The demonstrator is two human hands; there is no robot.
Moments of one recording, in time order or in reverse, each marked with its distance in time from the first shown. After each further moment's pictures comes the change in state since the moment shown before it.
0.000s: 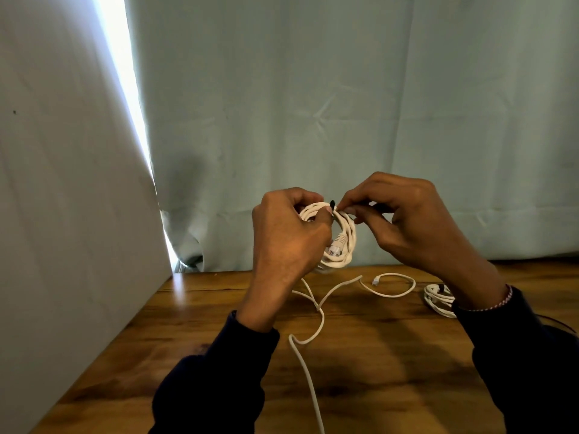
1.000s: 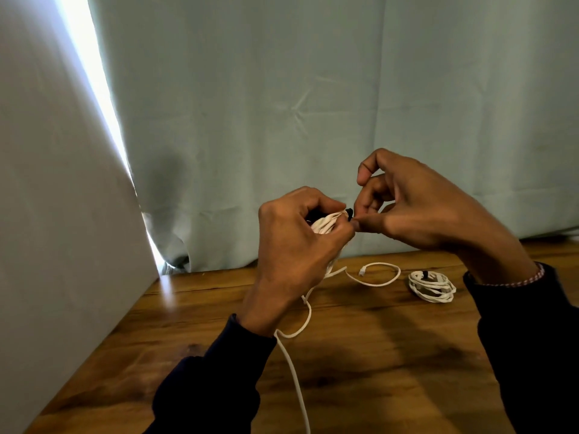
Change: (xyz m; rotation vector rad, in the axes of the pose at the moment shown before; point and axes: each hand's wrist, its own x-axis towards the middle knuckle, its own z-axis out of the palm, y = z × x) left_hand -0.019 0.000 0.019 0.031 -0.056 0.436; right_hand 0.002 -0.019 -0.043 0.122 -0.286 0.608
